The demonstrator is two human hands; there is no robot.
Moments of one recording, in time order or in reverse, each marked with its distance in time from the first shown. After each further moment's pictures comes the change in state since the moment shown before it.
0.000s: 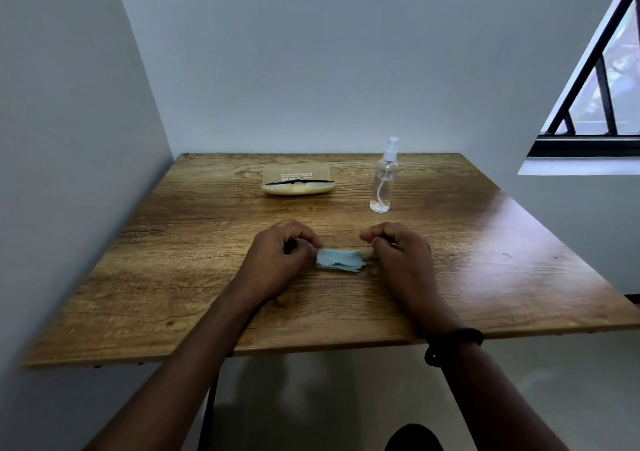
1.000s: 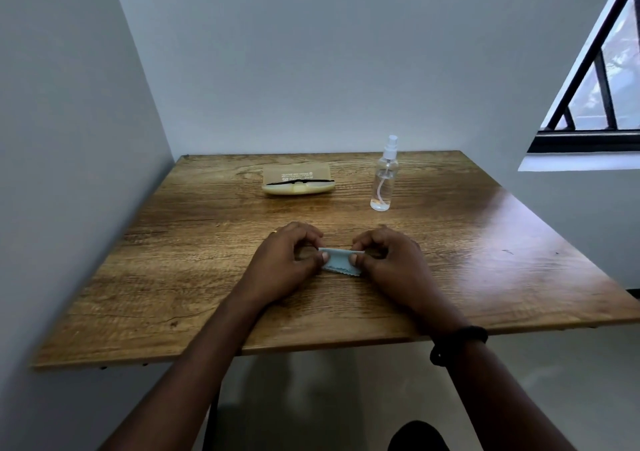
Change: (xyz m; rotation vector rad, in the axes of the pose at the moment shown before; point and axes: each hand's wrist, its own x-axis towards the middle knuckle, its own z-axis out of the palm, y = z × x) left_hand 0.002 -0.004 0.007 0.159 -0.069 -0.024; right_hand -0.001 0.003 -0.002 -0.181 -0.232 -0.047
